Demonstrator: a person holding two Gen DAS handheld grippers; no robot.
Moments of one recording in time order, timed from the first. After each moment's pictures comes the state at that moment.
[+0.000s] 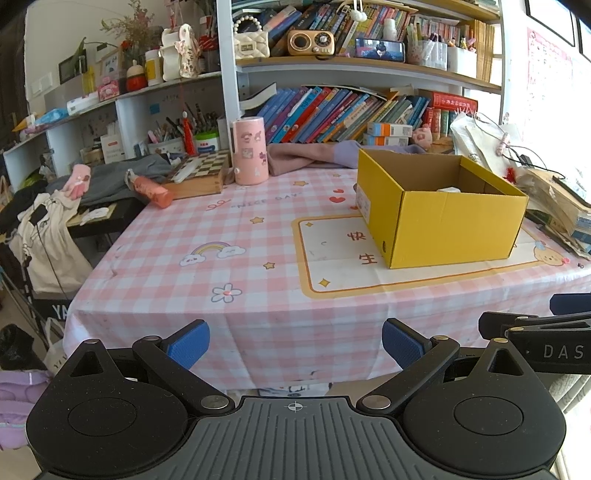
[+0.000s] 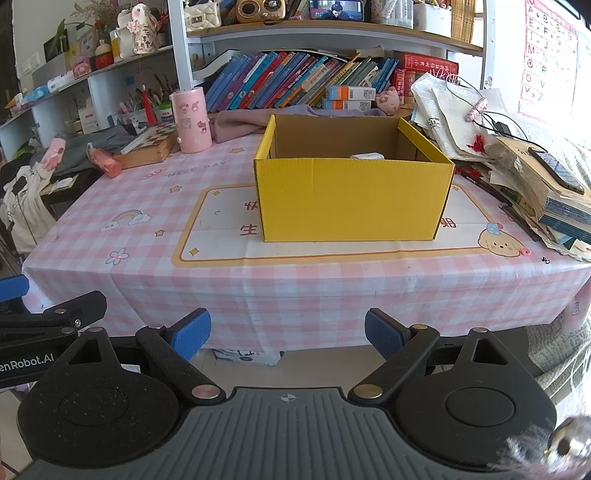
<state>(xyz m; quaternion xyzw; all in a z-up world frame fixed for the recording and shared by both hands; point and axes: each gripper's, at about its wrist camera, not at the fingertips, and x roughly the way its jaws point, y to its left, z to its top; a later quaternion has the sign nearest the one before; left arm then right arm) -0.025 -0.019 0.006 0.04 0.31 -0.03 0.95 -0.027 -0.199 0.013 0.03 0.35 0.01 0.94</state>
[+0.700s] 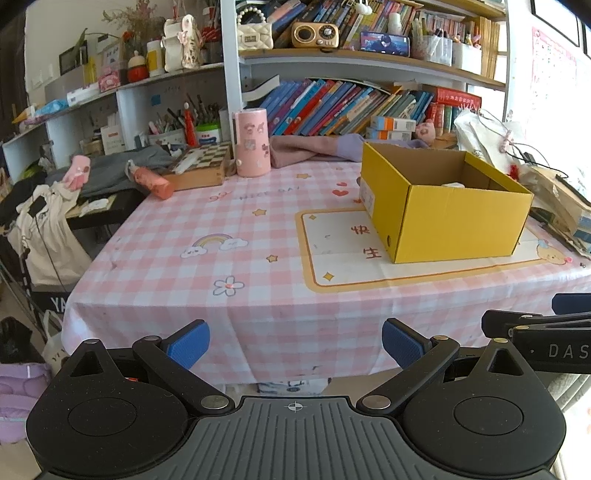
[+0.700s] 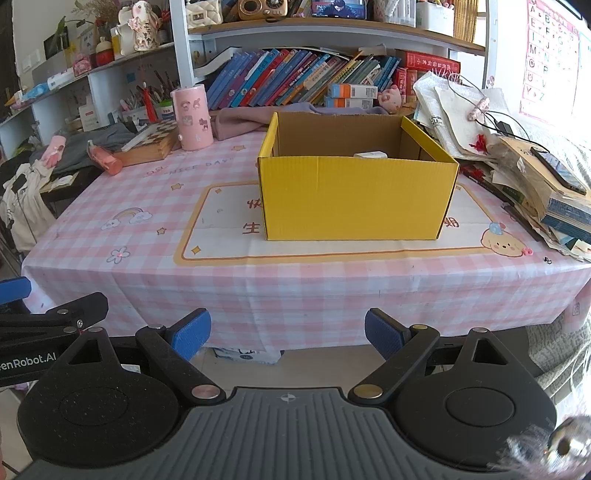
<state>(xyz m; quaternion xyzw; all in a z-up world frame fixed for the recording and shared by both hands) -0.020 -0.010 0.004 0.03 0.32 -0.03 0.95 -0.025 -0.194 0.010 0.03 0.35 0.00 0.93</state>
